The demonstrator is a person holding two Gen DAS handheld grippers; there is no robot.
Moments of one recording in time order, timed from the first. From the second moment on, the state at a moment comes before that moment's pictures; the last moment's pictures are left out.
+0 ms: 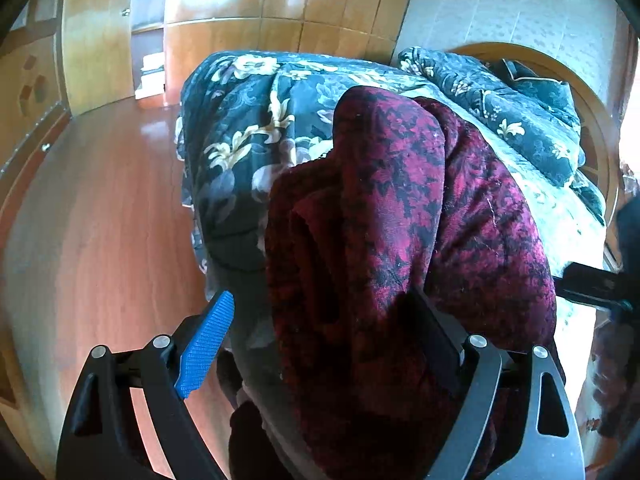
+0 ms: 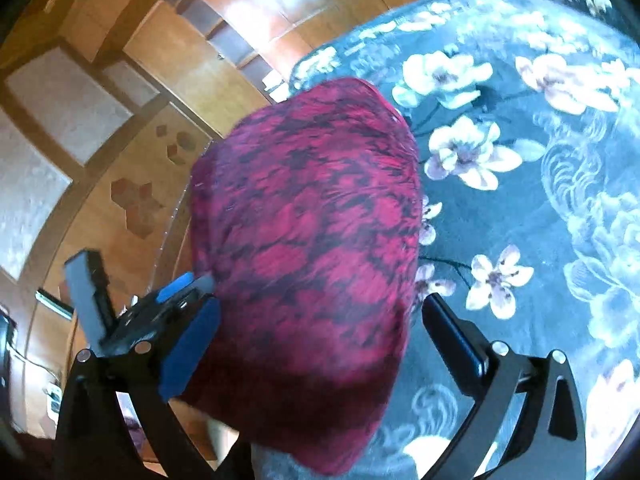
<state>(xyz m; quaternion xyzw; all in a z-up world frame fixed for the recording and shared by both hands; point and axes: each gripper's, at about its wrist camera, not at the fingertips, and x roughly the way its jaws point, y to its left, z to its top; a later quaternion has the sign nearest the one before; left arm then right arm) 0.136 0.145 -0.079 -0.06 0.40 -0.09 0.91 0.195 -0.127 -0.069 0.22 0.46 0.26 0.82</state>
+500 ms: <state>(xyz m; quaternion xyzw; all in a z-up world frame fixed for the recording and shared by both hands) 0.154 0.179 -0.122 -0.19 0.43 -0.16 0.87 0.235 -0.115 -0.136 0.32 0.51 0.38 0.70</state>
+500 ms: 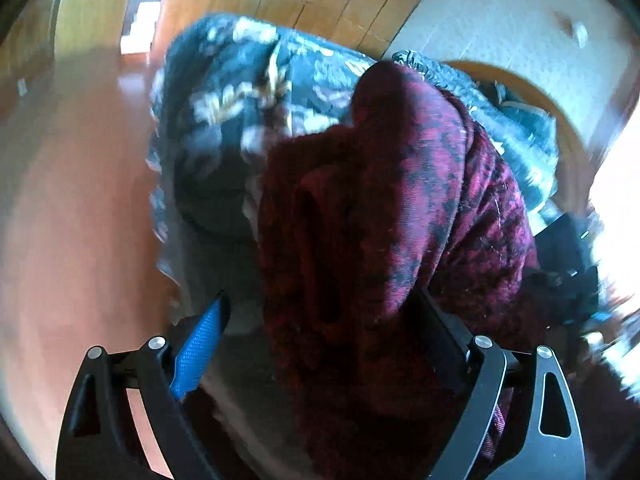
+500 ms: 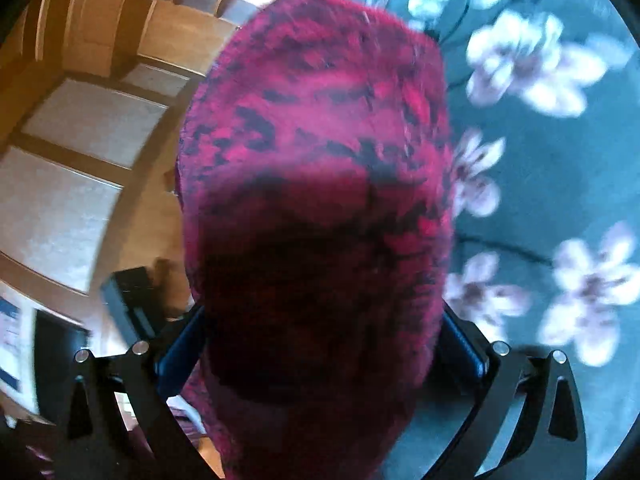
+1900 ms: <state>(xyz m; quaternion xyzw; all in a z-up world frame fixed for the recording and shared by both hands) 0.251 -0.057 -0.087 -0.06 0.43 -0.20 0.88 0.222 -0.250 -0.032 0.15 0.35 0.13 0.92</state>
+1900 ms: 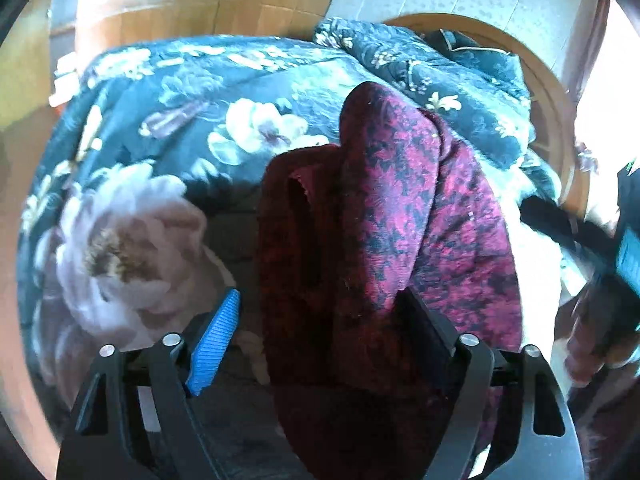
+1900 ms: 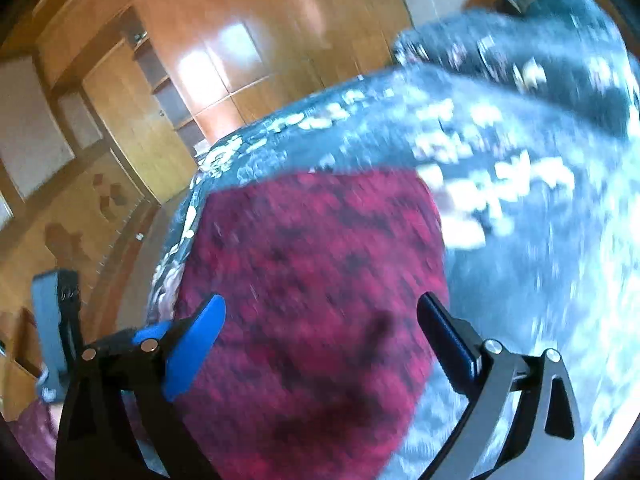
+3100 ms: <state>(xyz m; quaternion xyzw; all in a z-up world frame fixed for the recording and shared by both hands) 0.107 -0.001 -0.022 -0.03 0.33 -0.07 0.94 0.114 -0.206 -0.029 0.09 0.35 -0.05 0.93</state>
